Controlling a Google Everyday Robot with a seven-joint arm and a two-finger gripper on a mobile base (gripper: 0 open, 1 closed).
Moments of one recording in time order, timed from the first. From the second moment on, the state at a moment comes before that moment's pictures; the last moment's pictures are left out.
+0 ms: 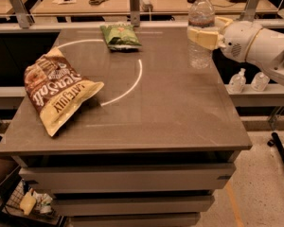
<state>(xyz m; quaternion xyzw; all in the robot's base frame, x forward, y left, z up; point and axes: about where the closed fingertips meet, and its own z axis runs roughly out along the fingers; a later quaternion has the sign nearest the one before) 0.668 -0.175 0.974 -0.31 0.64 0.24 0.66</state>
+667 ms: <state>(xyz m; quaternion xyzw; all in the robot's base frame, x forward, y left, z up) 0.672 -0.158 0.977 -0.34 0.61 0.25 0.67</state>
